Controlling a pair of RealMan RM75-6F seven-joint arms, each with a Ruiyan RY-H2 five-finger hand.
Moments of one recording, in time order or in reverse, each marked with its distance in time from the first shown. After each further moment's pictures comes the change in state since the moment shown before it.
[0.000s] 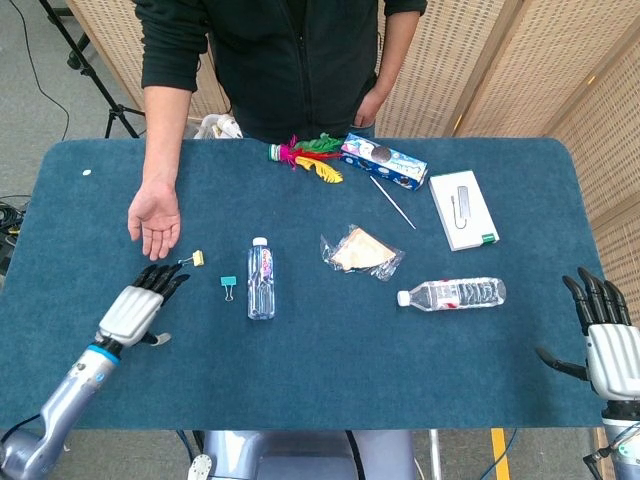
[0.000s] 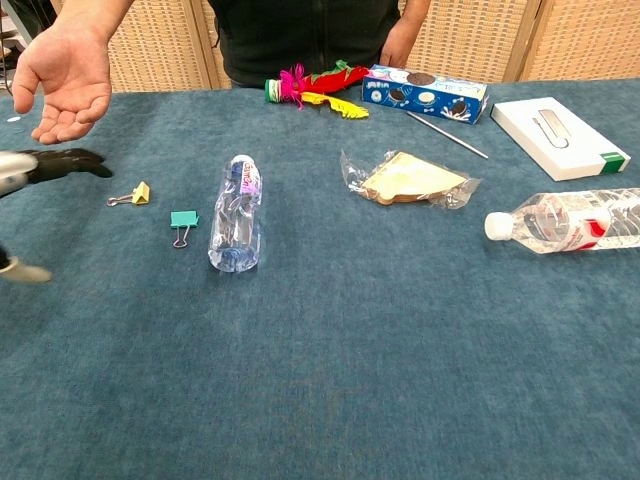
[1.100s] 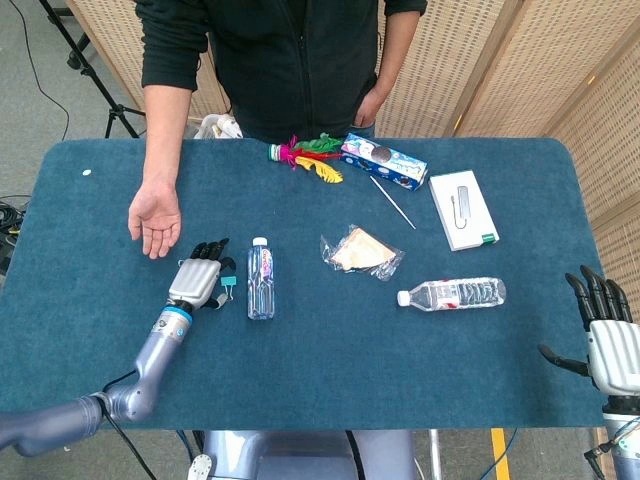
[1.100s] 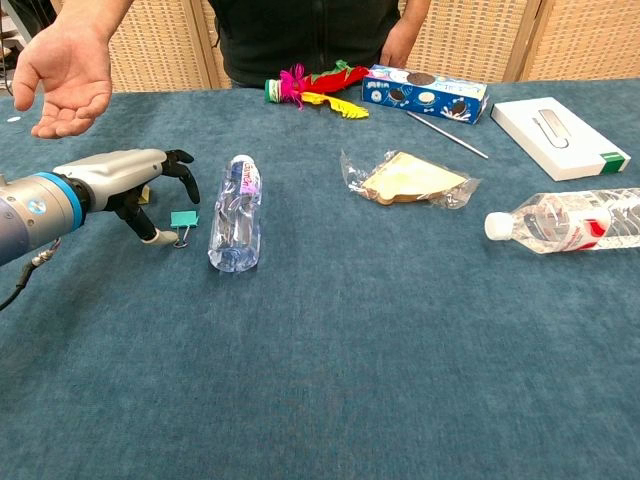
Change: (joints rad) left arm -0.241 -0.314 -0.154 0.144 -0.524 -0.129 0.354; right arm 0.009 0.001 0.009 0.005 0.033 -0.030 0.010
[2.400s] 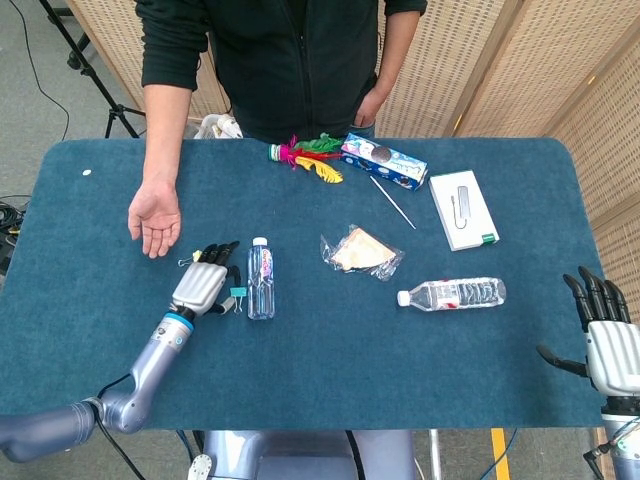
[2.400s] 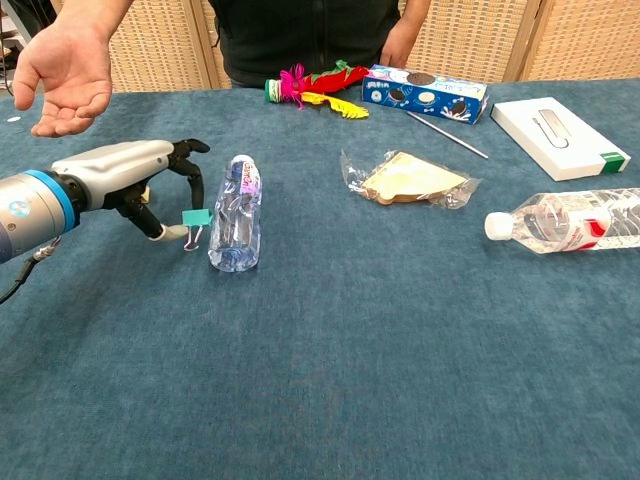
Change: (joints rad) left arm 0.014 0.053 0.060 -0.077 0.187 0.062 -0.153; right arm 0.000 -0.002 -0.005 -0.002 -0.005 -0.002 -0.008
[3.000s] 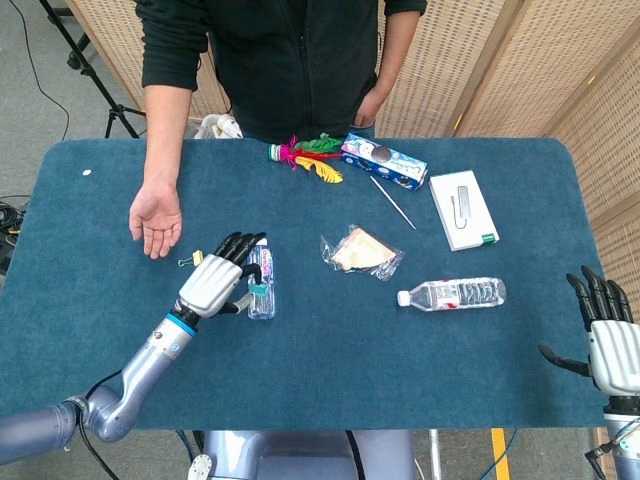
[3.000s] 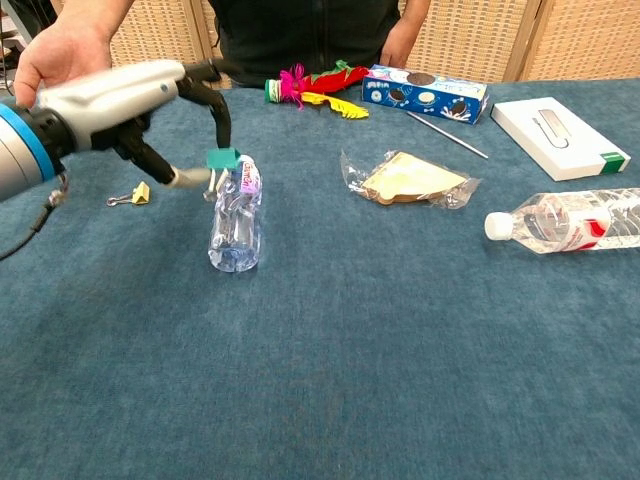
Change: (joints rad) left arm -0.009 0.123 0.006 -0.161 0.247 0.129 -0.093; right arm -0.001 0.005 0.005 0.003 0.008 0.001 0.015
